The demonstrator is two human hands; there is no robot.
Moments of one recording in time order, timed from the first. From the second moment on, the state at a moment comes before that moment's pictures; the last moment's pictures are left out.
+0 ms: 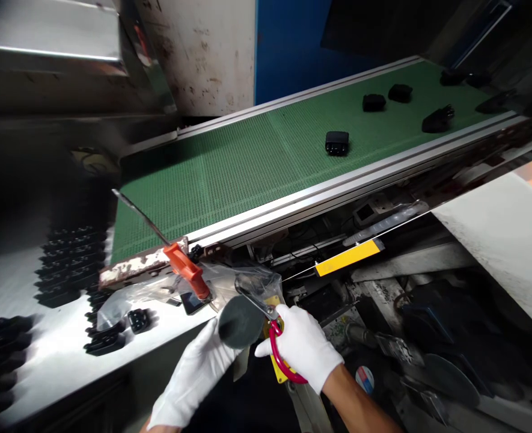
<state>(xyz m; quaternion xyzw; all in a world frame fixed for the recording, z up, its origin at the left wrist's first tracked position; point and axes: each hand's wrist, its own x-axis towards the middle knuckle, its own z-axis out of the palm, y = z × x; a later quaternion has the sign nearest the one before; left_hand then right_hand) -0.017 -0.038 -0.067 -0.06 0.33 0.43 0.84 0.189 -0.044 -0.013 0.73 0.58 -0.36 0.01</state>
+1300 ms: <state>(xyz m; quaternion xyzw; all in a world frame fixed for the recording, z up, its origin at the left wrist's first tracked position) -0.016 -0.036 -0.073 0.05 0.42 0.33 0.84 0.182 -0.037 -0.006 0.69 0.64 -0.34 0.06</state>
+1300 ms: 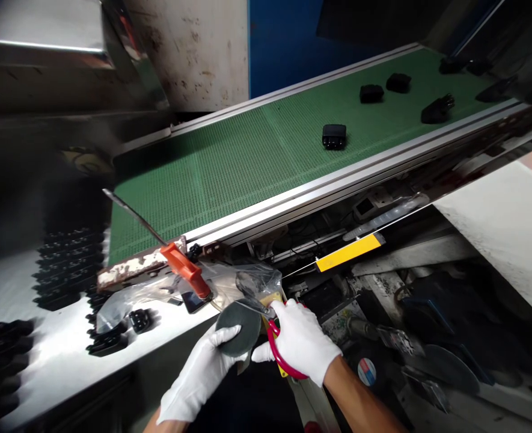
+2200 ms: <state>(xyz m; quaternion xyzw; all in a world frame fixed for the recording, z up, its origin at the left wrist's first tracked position) -0.020 -0.021 -0.061 0.08 0.42 0.30 0.85 0.187 -0.032 -0.012 0.68 0.66 -0.30 0.07</state>
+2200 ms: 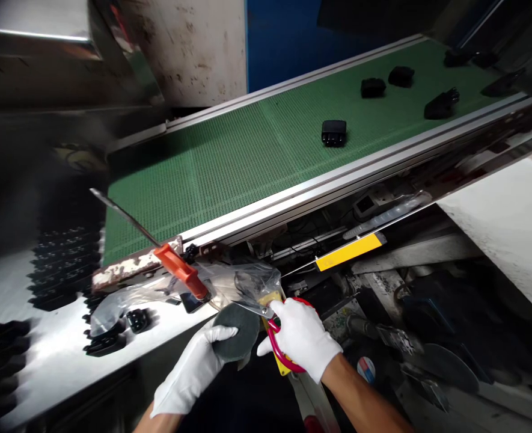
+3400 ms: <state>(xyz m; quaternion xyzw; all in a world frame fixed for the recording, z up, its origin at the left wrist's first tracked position) -0.007 -0.034 -0.059 0.01 0.45 0.40 0.80 0.183 -0.034 -0.013 0.71 0.61 -0.35 0.04</state>
